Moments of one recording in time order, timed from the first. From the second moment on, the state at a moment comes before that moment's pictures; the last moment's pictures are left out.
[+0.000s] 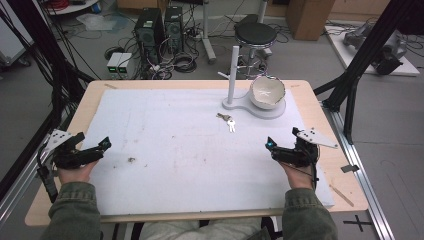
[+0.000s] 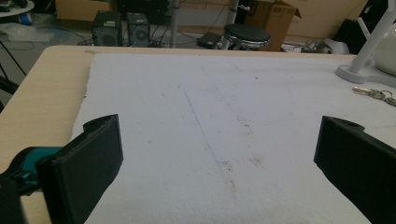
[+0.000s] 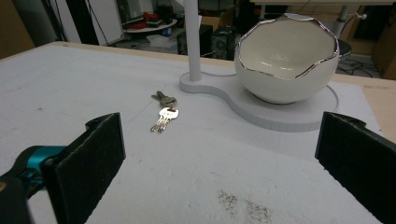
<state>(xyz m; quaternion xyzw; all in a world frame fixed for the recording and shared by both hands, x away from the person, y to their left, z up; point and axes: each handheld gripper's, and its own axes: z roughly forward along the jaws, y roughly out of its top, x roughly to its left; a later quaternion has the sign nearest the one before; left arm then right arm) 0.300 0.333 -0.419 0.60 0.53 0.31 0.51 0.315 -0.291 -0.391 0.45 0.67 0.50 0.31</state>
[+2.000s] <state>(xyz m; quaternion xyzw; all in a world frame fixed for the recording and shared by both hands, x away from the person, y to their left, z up) 0.303 0.331 -0.423 0.61 0.53 0.30 0.50 0.373 -0.235 -0.381 0.41 0.75 0.45 0.25</state>
